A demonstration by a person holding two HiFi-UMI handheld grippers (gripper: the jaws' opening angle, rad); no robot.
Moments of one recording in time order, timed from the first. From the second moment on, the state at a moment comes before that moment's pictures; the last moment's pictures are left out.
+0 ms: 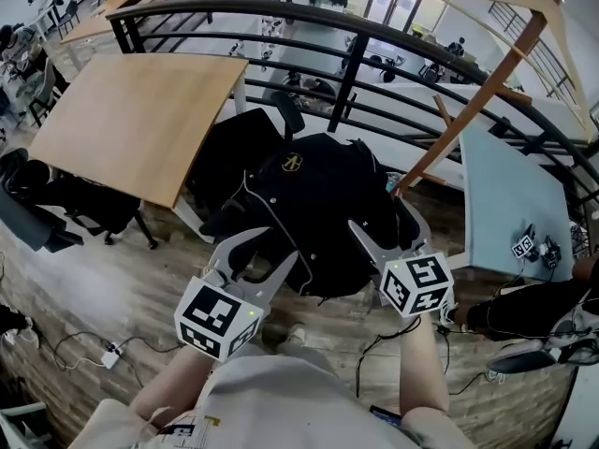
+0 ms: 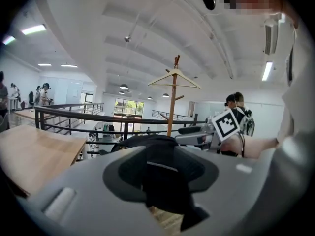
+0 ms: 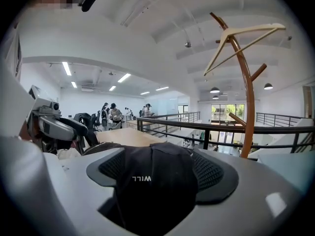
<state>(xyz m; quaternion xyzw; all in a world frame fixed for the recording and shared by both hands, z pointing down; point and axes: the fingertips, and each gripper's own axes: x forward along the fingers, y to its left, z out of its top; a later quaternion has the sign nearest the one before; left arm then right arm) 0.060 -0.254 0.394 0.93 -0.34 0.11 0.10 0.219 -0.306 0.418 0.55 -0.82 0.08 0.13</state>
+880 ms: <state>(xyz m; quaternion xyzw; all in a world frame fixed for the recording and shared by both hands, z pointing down) 0.073 -0.243 0.493 0.88 -0.38 0.15 0.23 0.226 -0.321 0.494 0.46 -0.85 0.23 0.10</state>
